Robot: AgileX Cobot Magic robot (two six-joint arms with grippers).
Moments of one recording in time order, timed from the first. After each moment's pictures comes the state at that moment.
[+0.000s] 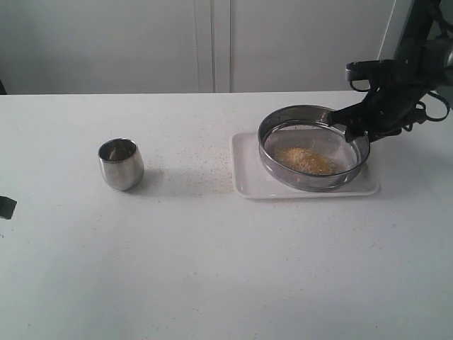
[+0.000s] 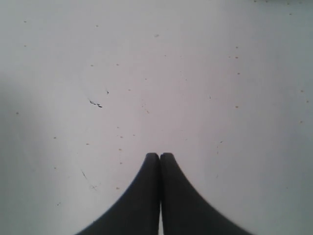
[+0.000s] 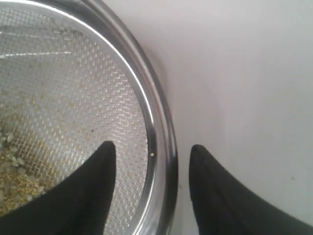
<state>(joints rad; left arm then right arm) -0.07 1.19 -0.67 -0.13 0.60 0.20 0.02 2.21 -1.68 0.07 0.64 -0.08</state>
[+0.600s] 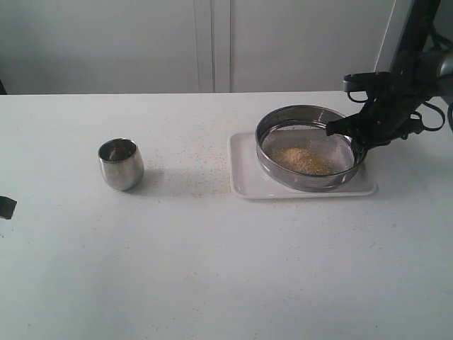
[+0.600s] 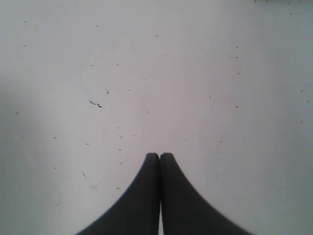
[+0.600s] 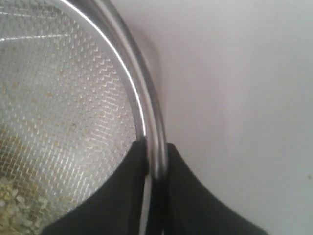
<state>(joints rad) -0.07 1.19 -0.67 -0.13 0.60 0.20 0.02 2.25 -1.68 0.07 0.64 -0.08</state>
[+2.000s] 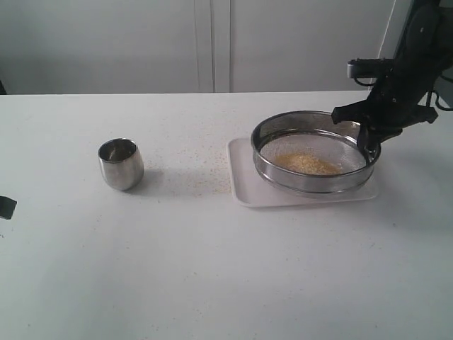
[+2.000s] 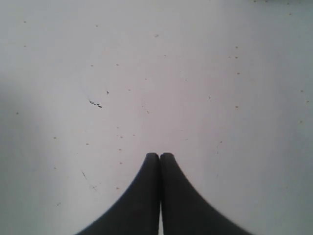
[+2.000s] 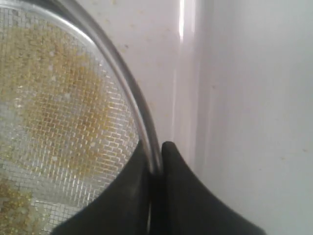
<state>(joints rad) -0.07 1.19 -0.67 -0.13 0.60 0.20 0.02 2.13 -1.73 0.15 1.00 -0.16</state>
